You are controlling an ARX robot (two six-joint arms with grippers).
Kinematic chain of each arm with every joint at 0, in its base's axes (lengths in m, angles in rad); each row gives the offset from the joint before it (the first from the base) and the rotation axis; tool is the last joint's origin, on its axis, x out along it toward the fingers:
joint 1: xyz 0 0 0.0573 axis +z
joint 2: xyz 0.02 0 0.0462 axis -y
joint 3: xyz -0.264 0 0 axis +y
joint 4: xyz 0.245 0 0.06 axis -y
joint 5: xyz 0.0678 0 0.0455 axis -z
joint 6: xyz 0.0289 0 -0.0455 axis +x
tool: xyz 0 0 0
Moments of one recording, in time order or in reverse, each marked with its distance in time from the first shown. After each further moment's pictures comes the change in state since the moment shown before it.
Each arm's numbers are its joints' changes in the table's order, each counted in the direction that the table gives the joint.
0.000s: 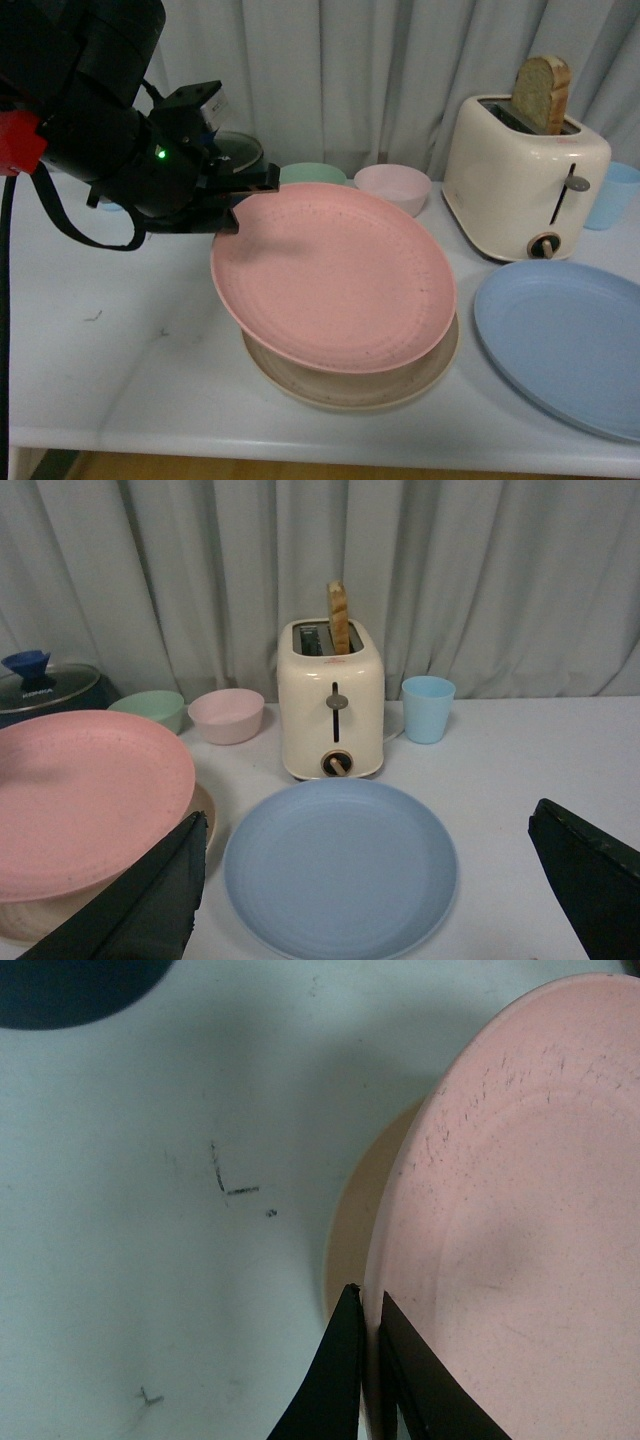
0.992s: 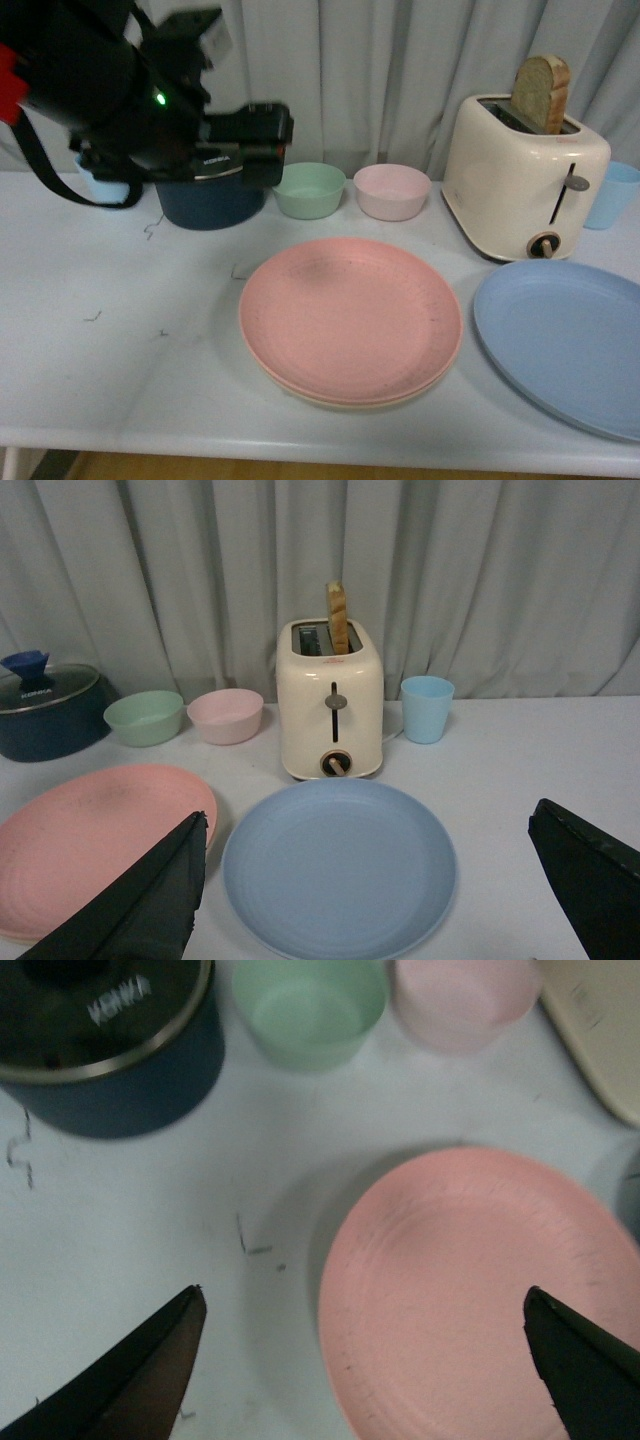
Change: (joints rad) left arm -0.058 0.152 0.067 0.068 -0.133 0.013; right arm 0.000 0.000 0.000 0.000 0.000 0.000
